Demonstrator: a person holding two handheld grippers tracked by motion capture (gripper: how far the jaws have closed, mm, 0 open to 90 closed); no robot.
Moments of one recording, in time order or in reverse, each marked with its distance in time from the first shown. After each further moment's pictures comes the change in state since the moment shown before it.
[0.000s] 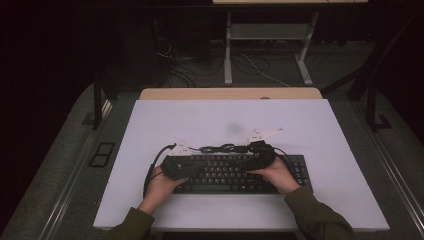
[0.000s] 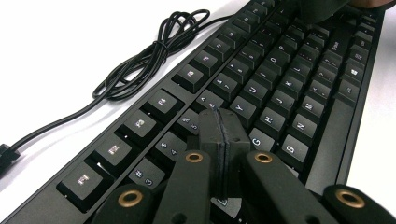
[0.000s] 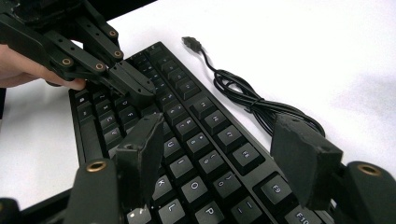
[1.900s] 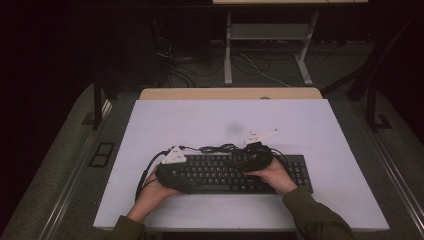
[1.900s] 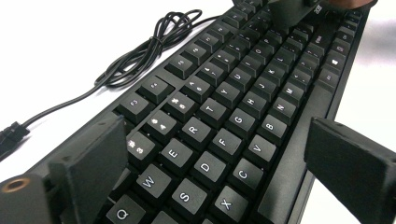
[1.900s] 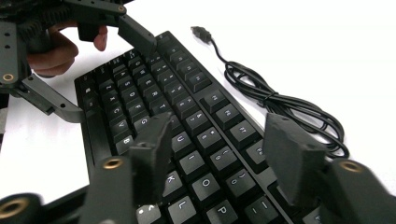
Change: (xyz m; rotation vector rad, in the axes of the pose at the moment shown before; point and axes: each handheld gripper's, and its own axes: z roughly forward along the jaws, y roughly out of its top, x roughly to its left) left arm -0.012 -0.012 -0.016 -0.044 0.022 0.006; right arm 0.005 0.001 0.006 0.042 0.019 -0.010
